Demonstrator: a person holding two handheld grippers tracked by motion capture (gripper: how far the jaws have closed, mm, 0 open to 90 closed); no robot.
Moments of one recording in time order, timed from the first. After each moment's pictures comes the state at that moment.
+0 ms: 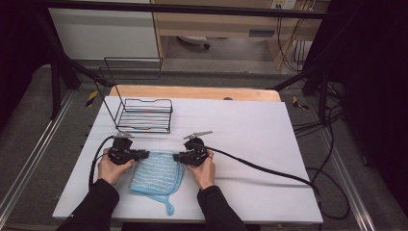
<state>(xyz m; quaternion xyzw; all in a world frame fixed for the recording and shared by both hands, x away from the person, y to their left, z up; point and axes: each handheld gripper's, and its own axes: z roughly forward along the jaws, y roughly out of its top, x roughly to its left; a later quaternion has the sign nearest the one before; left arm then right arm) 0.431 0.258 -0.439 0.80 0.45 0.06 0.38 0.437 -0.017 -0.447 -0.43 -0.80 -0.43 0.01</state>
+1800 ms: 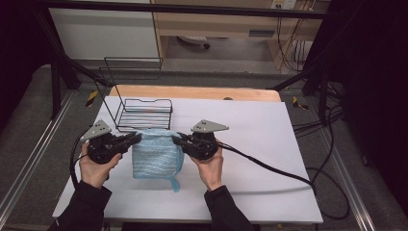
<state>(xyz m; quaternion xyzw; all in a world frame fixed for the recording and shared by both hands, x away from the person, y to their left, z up) 0.377 0.264 -0.343 0.74 0.39 0.18 0.53 0.400 -0.037 -0.353 -0.32 -0.75 -0.56 -0.11</state>
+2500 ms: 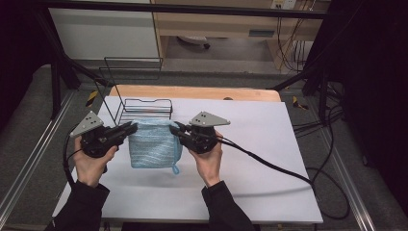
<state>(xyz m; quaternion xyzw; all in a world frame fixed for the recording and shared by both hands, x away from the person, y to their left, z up) 0.376 0.268 -0.315 0.71 0.37 0.22 0.56 0.397 -0.032 -0.320 -0.29 -0.74 -0.59 -0.16</state>
